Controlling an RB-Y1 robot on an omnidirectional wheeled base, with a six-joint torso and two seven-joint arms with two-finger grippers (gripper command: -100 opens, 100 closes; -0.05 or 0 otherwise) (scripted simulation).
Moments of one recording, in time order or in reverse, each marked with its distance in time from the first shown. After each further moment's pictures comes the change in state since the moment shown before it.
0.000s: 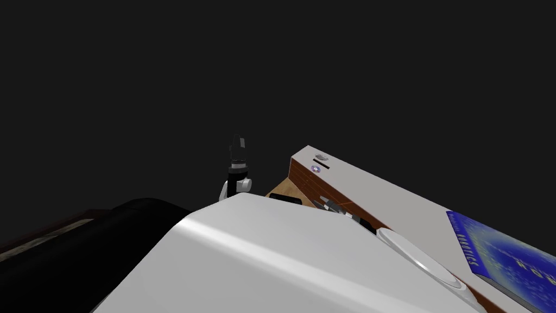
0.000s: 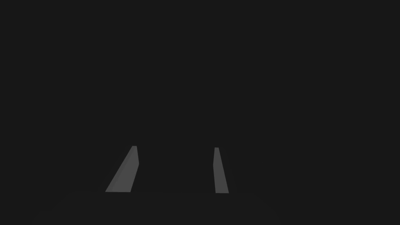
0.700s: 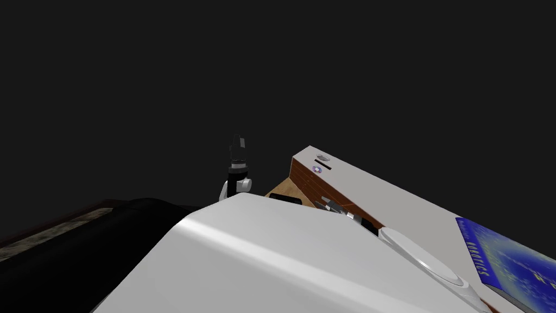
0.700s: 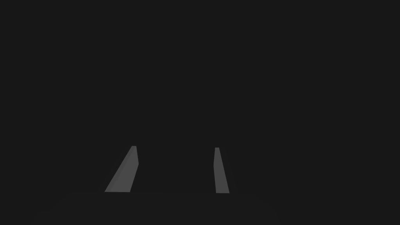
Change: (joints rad) left arm 0.000 0.000 0.000 0.000 0.000 0.000 0.000; right arm -0.018 -0.024 0.005 0.035 0.002 -0.007 0.007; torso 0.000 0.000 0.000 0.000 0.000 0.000
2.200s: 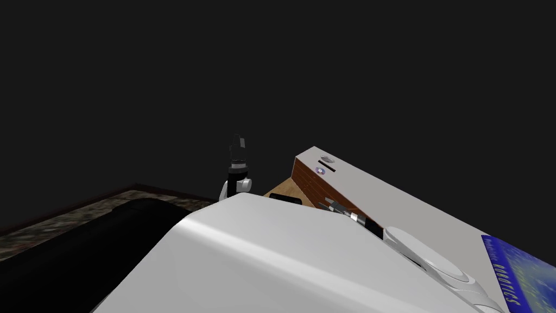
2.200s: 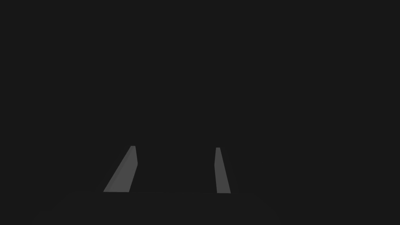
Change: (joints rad) left arm 0.000 0.000 0.000 0.000 0.000 0.000 0.000; right arm -0.038 -0.049 0.013 0.077 0.005 -0.013 0.010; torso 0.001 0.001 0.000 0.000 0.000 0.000
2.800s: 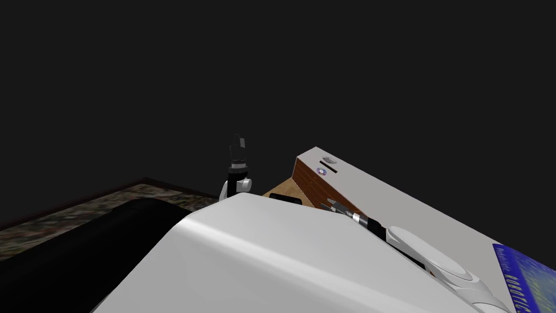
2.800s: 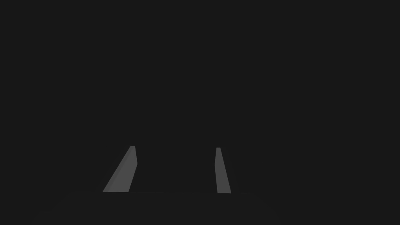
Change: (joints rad) left arm 0.000 0.000 0.000 0.000 0.000 0.000 0.000; right arm -0.019 -0.024 0.007 0.042 0.002 -0.007 0.004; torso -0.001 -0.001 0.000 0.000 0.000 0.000
